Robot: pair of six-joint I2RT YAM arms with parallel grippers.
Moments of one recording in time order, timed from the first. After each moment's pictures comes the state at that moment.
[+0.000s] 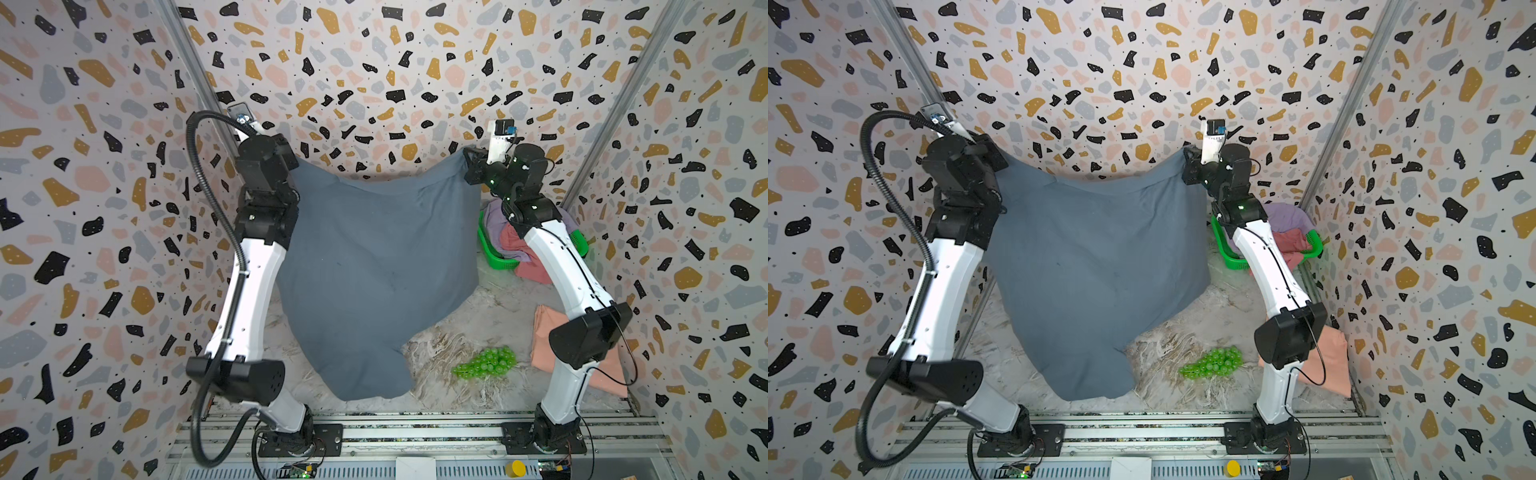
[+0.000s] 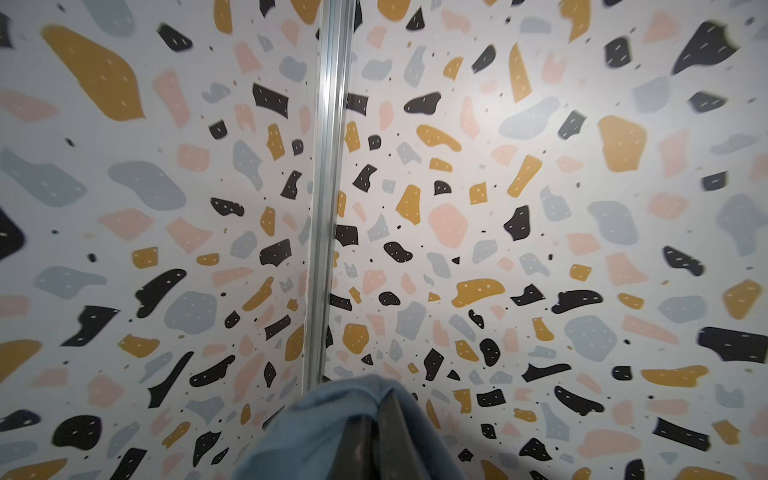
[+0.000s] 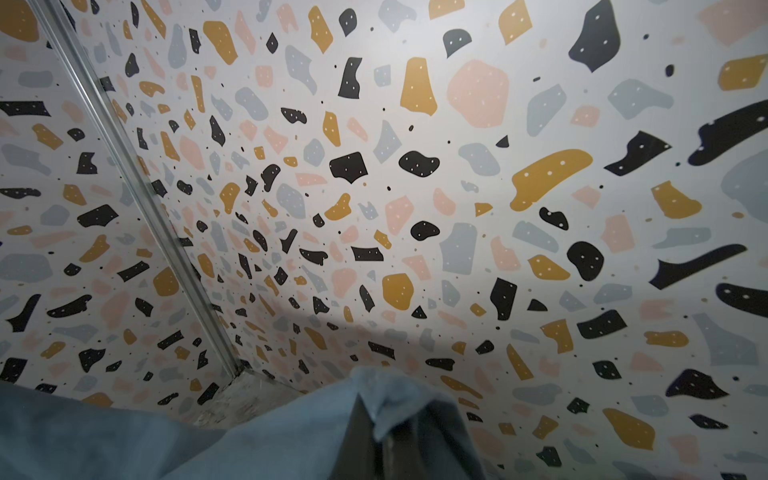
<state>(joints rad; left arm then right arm) -0.08 1.70 2.12 -0.25 -0.53 -0.08 0.32 1.94 2.20 -0.17 -0.19 0.18</state>
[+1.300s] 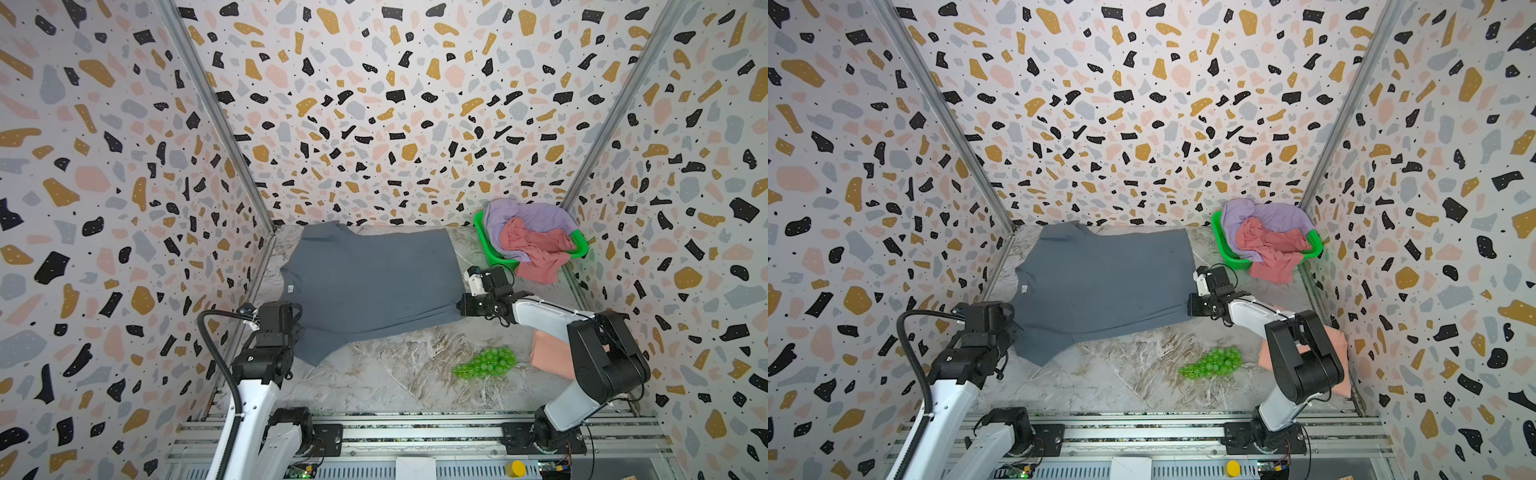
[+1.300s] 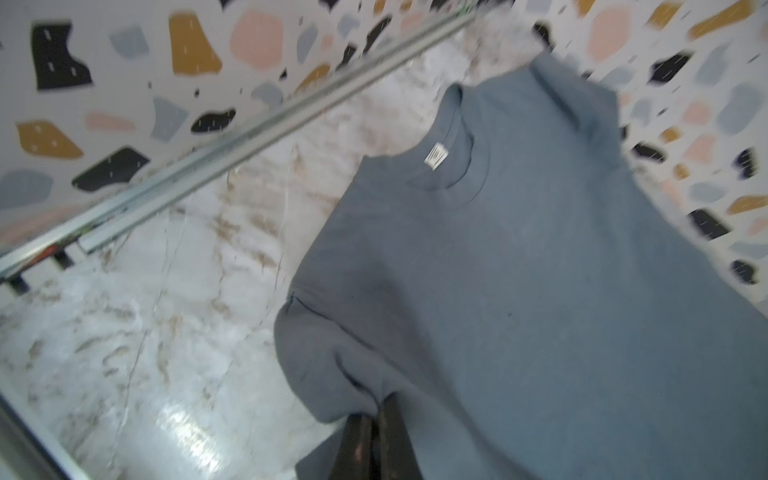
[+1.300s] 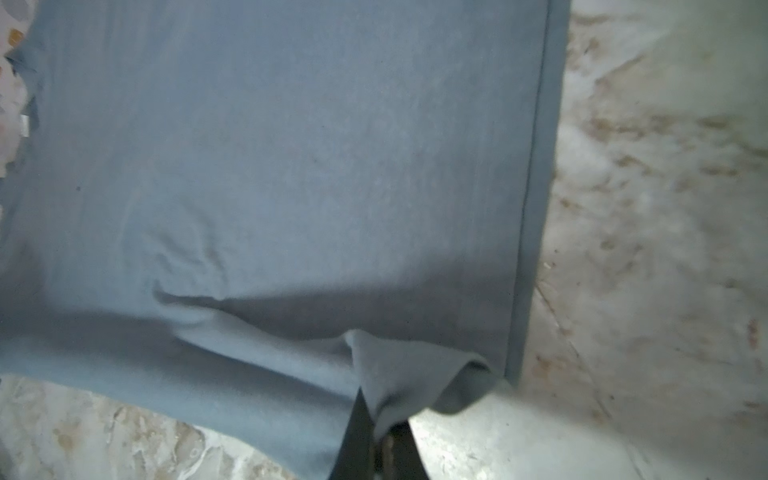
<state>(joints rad) 0.03 0.76 0.70 -0.85 -0.29 -0.78 0.36 1.64 0.88 -0.18 -0.31 0.29</state>
